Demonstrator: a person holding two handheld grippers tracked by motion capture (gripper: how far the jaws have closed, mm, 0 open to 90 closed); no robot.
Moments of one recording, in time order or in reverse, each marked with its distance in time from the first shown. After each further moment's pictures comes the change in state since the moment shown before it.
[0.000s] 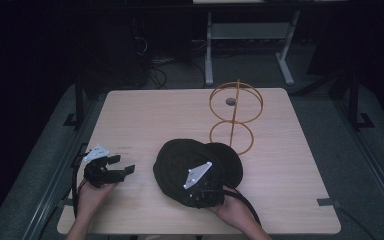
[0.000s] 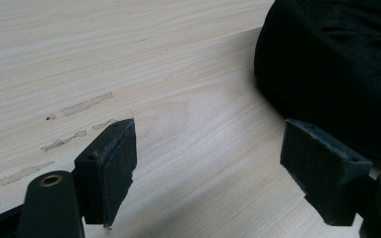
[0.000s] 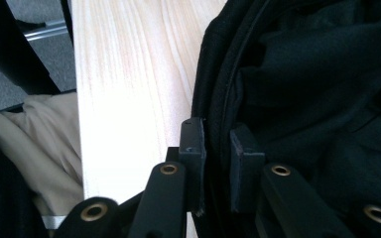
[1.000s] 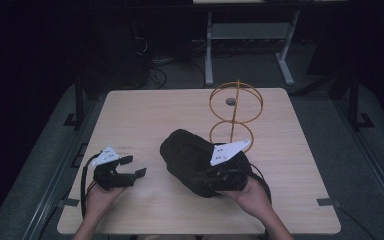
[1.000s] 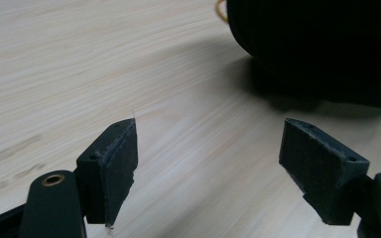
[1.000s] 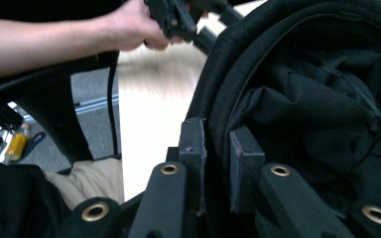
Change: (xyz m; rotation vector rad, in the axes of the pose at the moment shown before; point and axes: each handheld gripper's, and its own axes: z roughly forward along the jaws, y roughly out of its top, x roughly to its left) left arm -0.037 0.011 0.005 -0.056 -0.118 0.084; right arm -0.016 0.008 -0.090 -0.289 0.057 0.086
